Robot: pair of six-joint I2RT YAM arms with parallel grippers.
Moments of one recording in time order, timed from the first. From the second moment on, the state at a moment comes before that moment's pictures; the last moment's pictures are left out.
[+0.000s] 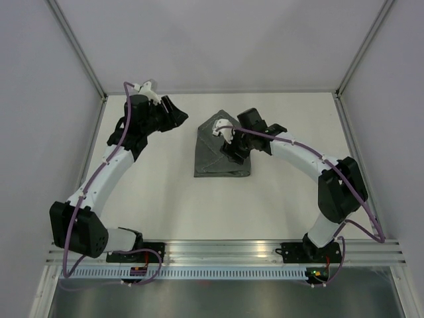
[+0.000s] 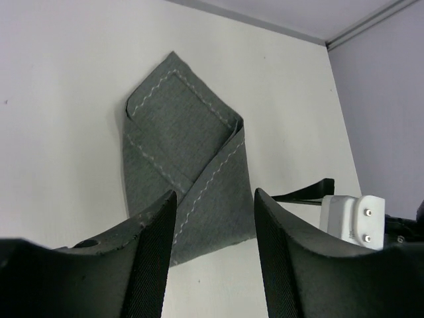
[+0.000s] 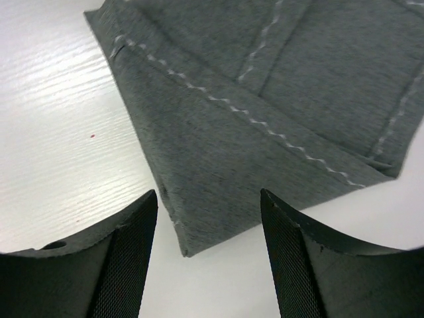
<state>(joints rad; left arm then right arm) -0.27 1.37 1.21 -0.20 0.22 -0.55 0.56 1.71 1.34 -0.53 -0.31 -0.57</state>
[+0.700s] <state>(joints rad) -0.27 1.22 1.12 -0.25 0.21 -0.50 0.72 1.82 1.17 -0.32 -0.18 -0.68</state>
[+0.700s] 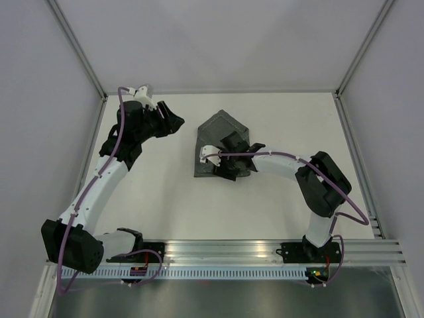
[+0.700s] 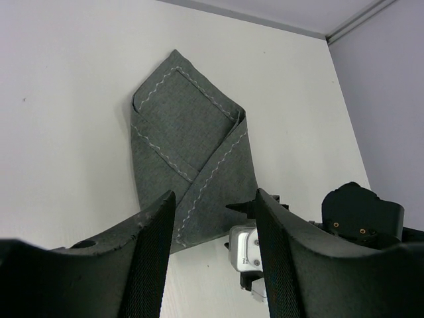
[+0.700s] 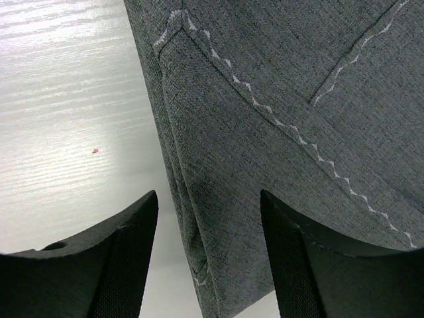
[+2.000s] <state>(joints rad) -0.27 1.24 1.15 -0.31 0.24 -0.40 0.69 1.99 1.33 -0.43 -0.27 -0.77</state>
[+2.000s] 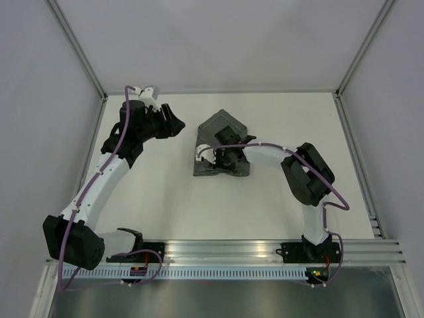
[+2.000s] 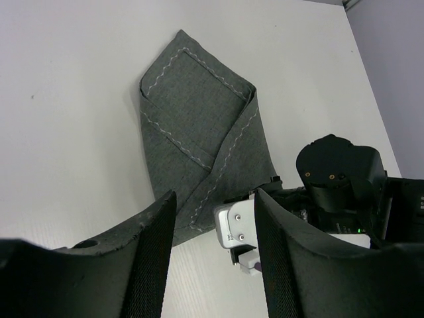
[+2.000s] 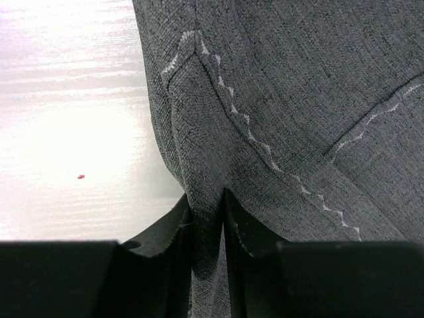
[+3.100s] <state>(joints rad) -0.67 1.14 0.78 0.08 0.08 -0.03 0.47 2.21 1.68 -1.02 -0.63 -0.94</state>
